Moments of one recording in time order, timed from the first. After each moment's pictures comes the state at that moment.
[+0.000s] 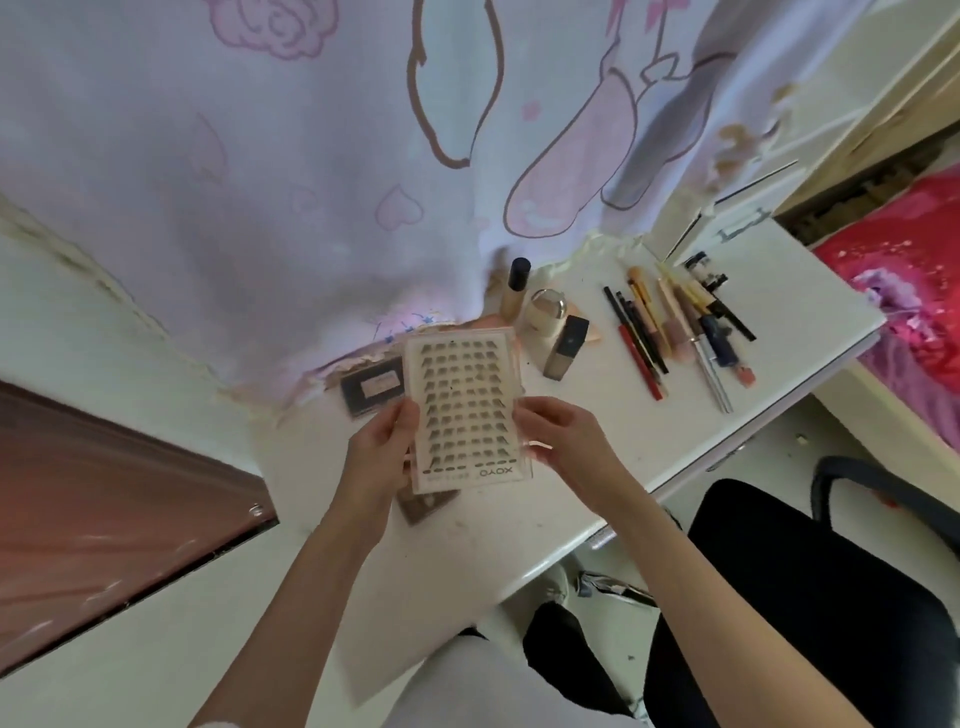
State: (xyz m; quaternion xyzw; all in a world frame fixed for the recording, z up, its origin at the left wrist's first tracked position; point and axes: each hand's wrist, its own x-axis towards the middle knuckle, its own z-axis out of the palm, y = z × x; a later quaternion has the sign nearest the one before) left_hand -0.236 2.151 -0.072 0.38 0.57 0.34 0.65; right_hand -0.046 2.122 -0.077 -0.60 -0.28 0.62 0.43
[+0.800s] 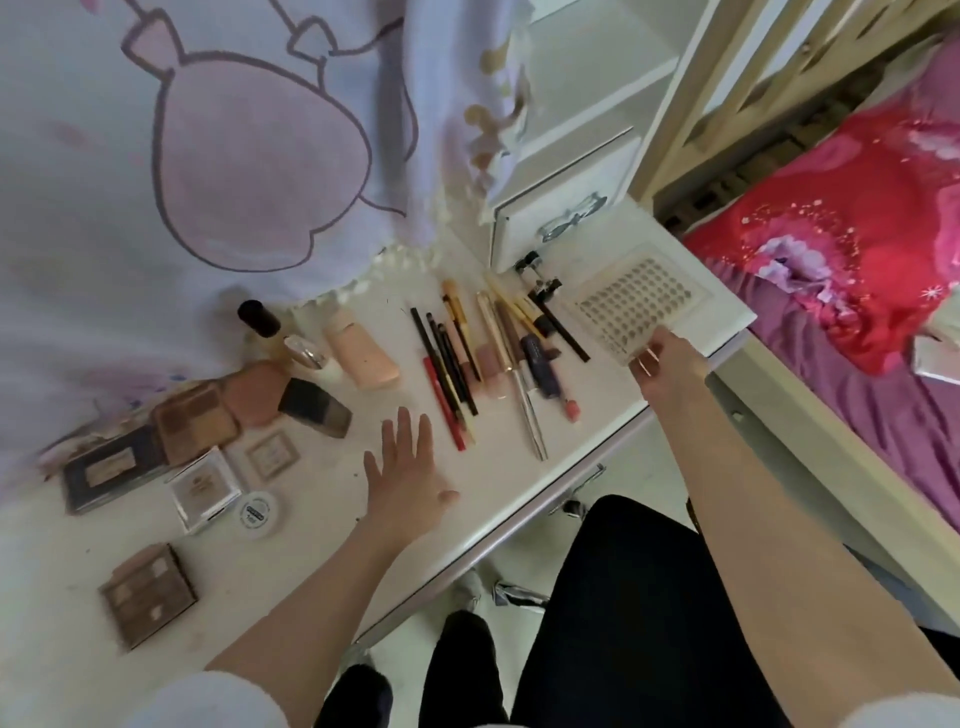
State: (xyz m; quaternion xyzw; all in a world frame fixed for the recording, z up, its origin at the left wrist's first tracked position) left_hand 0.066 2.170 -0.183 0.76 0.55 -0.22 0.27; right_hand 0.356 2.184 -0.149 -0.66 0.15 0.40 0.61
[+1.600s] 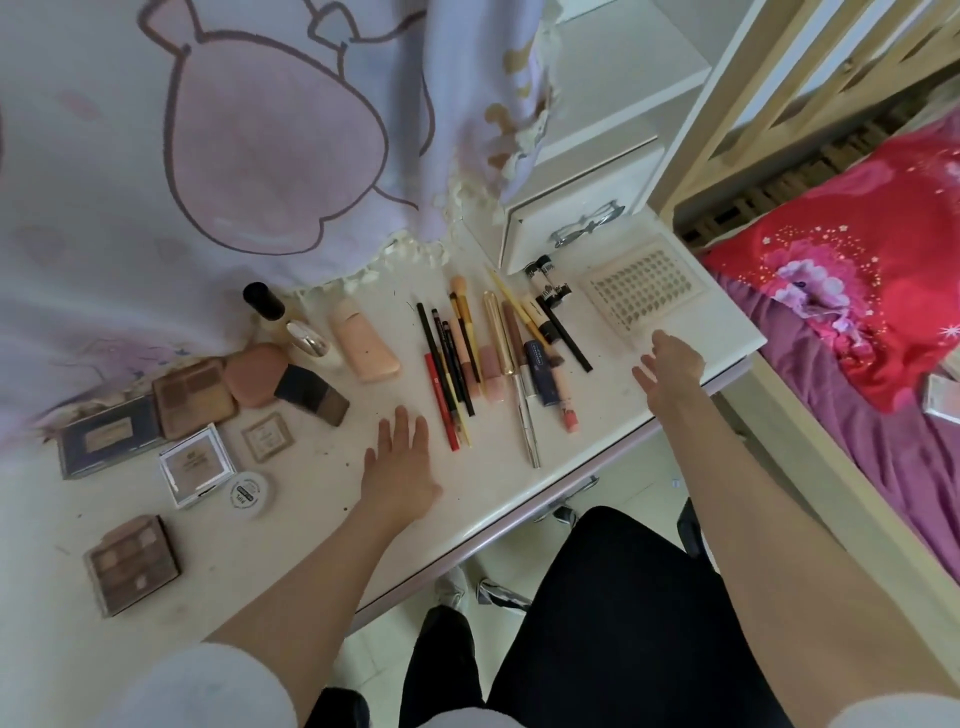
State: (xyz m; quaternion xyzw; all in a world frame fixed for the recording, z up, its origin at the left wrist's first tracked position) left_hand 0.076 2.177 -0.179 0.73 0.57 -0.25 0.30; right_hand 0.368 2.199 -0.153 -0.76 0.02 0.44 0.49
